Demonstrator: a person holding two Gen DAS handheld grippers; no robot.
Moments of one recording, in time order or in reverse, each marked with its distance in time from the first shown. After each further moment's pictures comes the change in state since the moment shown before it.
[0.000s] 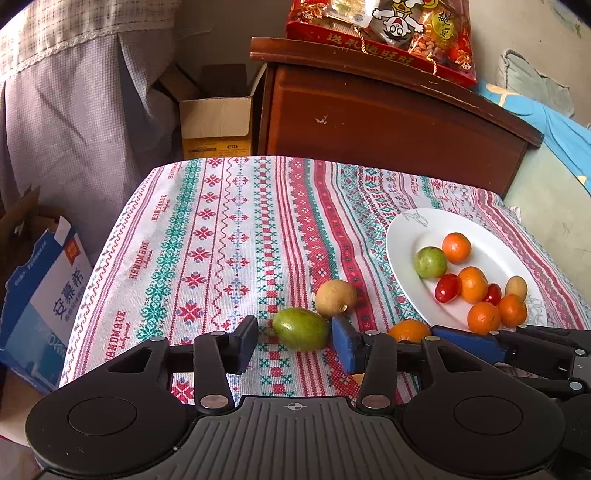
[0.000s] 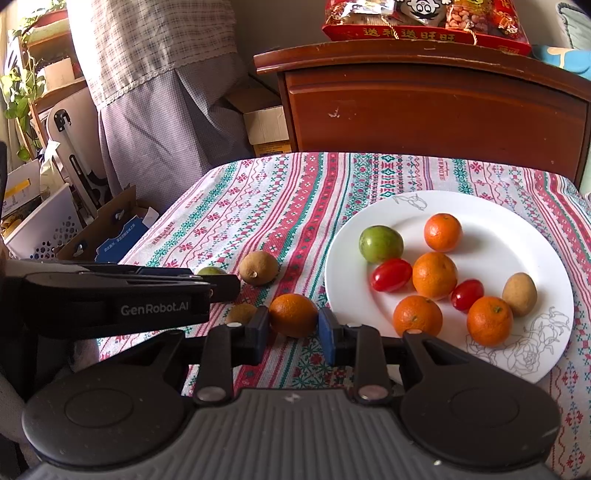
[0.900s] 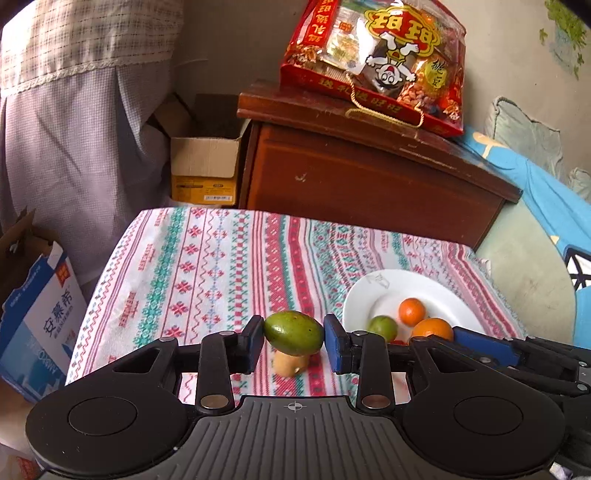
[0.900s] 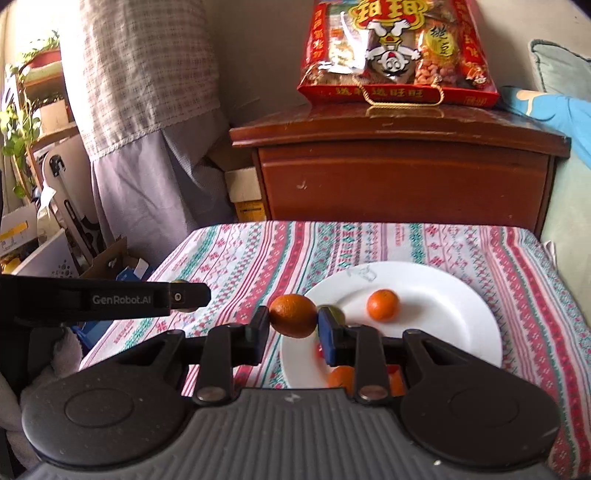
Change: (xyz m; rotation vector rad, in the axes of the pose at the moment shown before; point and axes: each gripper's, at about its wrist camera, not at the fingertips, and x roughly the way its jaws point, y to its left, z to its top) left arm -0.035 -0.016 0.048 -0.066 -0.073 -0.063; right arm -0.060 -0.036 0.047 0.030 -0.134 -0.048
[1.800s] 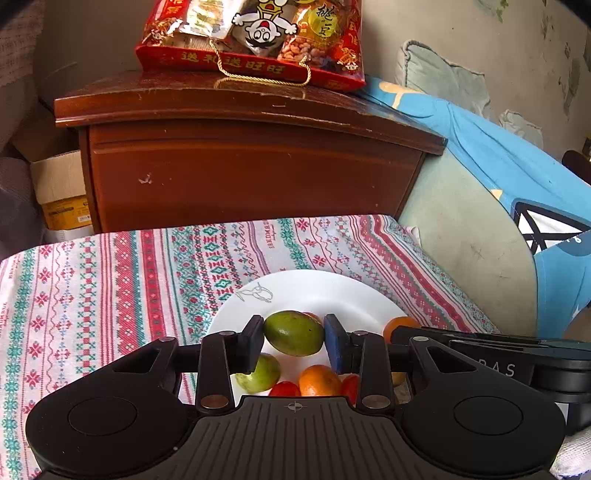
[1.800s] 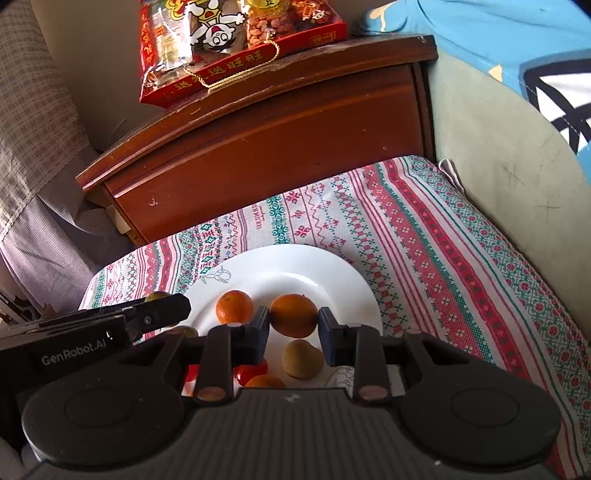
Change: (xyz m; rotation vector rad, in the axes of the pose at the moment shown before) left arm 0.076 -0.083 0.012 0.188 0.089 -0.218; right arm 0.021 -0.103 -0.005 0.351 0.097 -0.170
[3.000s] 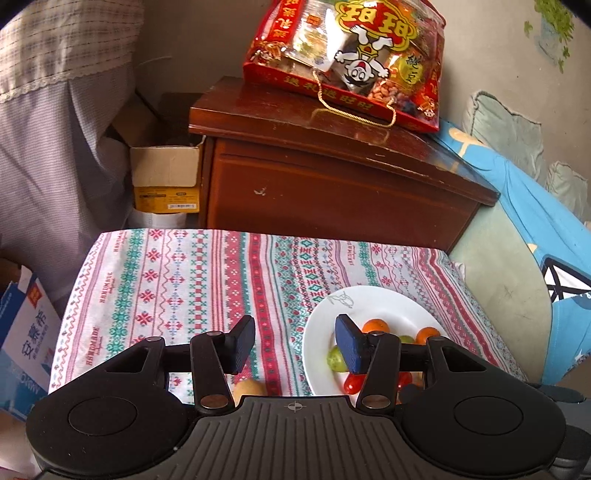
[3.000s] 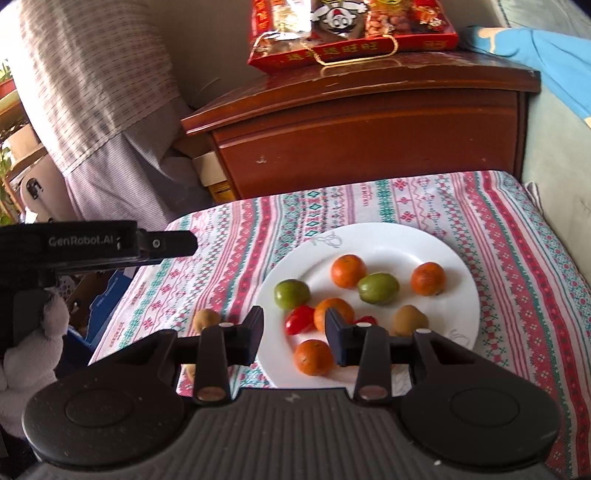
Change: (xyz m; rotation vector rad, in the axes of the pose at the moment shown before) left arm -0.081 0.055 0.002 -0.175 -0.034 0.152; right arm -0.026 0.078 -0.032 -0.237 0.060 0.189
